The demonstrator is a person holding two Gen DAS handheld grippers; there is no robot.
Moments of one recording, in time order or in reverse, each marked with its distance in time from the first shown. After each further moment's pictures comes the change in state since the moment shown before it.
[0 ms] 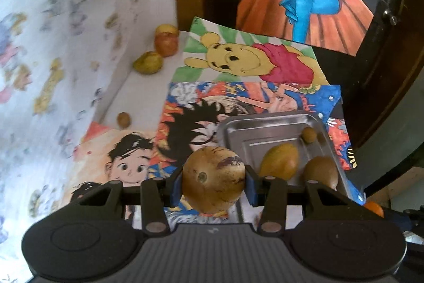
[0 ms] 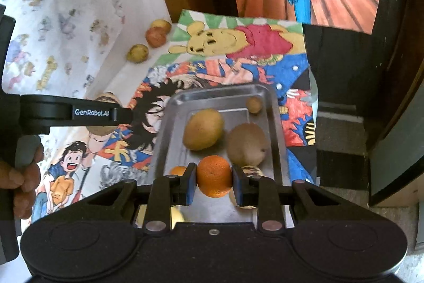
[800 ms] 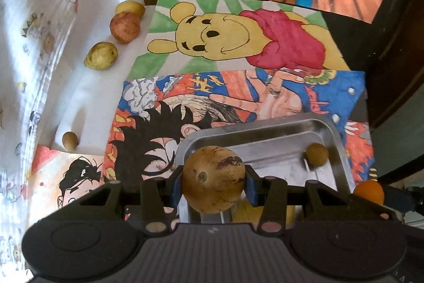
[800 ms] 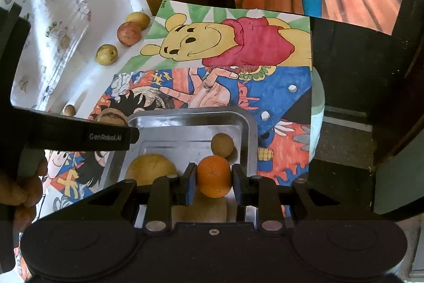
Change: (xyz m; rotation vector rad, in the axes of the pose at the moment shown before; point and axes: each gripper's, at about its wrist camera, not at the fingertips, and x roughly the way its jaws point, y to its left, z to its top) left arm 0.120 -0.058 0.056 0.049 0.166 0.061; right arm 0.100 -0.062 0.075 -0.039 0.061 0.029
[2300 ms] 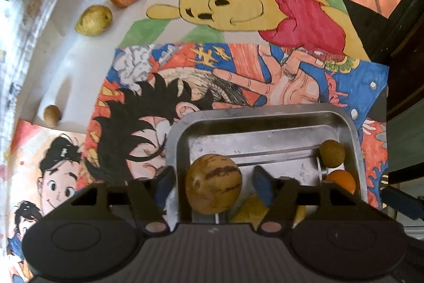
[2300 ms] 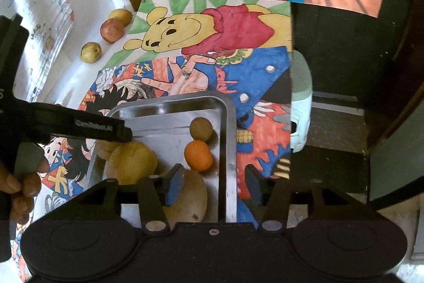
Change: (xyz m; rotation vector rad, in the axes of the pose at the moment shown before) left arm 0.033 0.002 0.003 -0.069 0.118 -0.009; right arm -0.009 -0.016 -0.017 0.071 0.021 -0.043
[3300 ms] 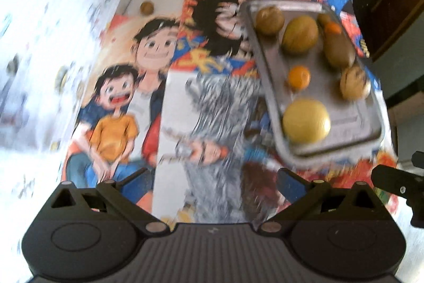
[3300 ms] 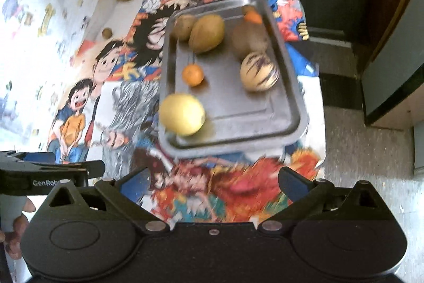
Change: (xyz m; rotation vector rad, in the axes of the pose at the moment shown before) left arm -0.135 0.117 -0.192 0.073 0.101 -0.012; right arm -0.121 0.121 -0.143 0.103 0.200 -0.041
